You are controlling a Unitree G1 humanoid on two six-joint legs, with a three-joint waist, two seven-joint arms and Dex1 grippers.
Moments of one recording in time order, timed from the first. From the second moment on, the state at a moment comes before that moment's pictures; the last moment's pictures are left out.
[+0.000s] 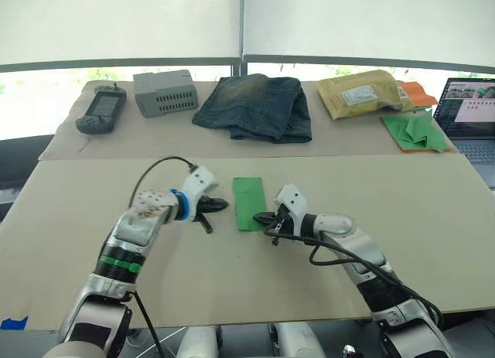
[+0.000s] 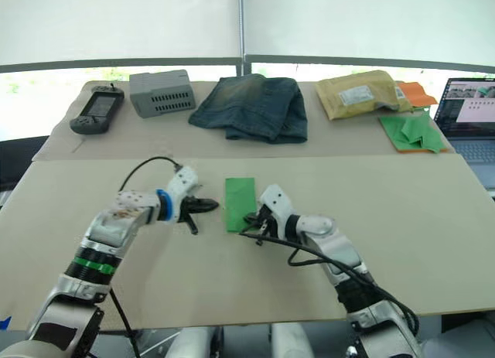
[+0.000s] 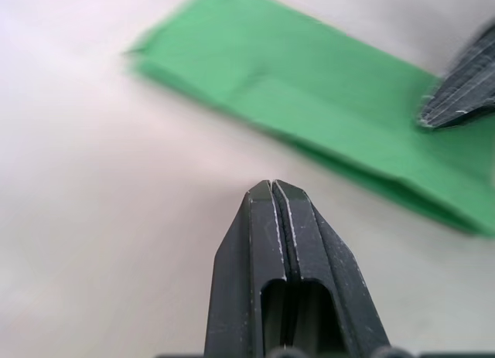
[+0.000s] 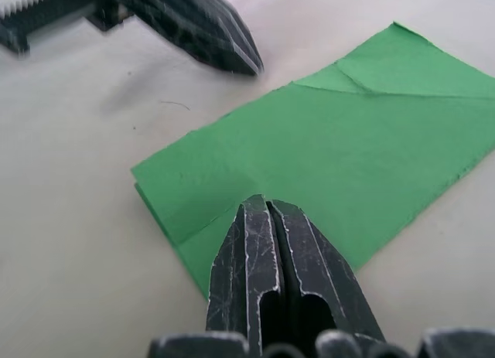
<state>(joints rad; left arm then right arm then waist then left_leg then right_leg) -0.54 0.52 -0.11 0.14 -0.17 0.63 -0.92 -0.42 -0.36 0.30 0.03 0.18 0.44 0.76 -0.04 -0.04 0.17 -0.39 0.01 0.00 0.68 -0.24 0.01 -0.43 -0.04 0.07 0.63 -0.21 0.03</state>
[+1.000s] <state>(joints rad) -0.62 0.39 -0.30 0.25 -0.10 0.50 -0.91 -0.50 -0.31 0.23 0.17 0.13 0.43 0.63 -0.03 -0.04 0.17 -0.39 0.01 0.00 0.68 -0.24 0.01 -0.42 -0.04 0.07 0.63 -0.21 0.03</state>
